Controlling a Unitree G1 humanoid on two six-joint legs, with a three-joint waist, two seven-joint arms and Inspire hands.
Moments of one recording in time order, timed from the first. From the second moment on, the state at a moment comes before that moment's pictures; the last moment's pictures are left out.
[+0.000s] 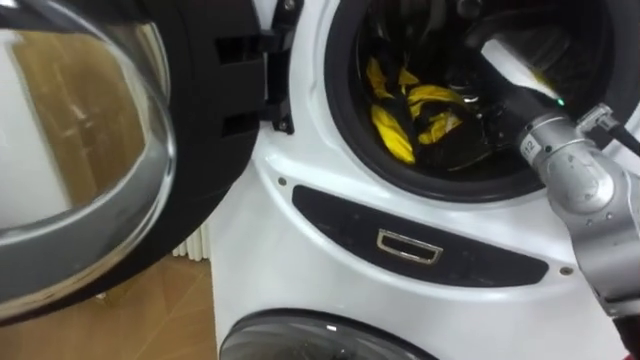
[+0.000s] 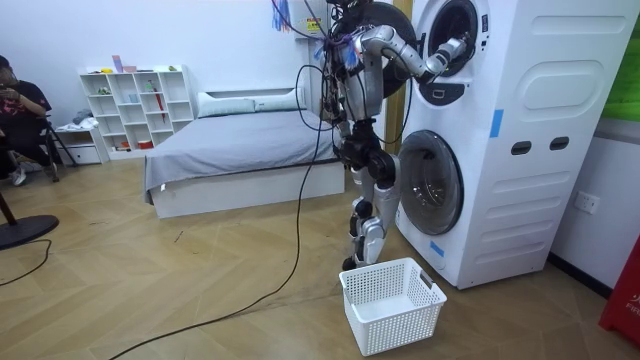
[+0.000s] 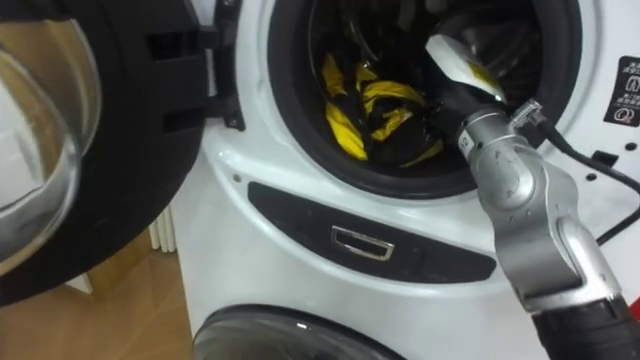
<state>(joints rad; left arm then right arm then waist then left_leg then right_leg) 0.04 0.29 0.07 0.85 0.50 0.34 -0.14 -0.63 -0.54 0.13 0.18 -0.41 0.25 0.25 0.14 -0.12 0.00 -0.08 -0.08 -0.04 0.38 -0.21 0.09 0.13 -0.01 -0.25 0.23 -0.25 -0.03</state>
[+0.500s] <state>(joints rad) 0.02 0.31 0.08 0.82 0.50 0.35 -0.19 -0.65 -0.59 0.13 0.25 -0.31 0.26 0.43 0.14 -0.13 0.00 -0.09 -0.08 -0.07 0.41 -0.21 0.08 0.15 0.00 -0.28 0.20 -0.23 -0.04</state>
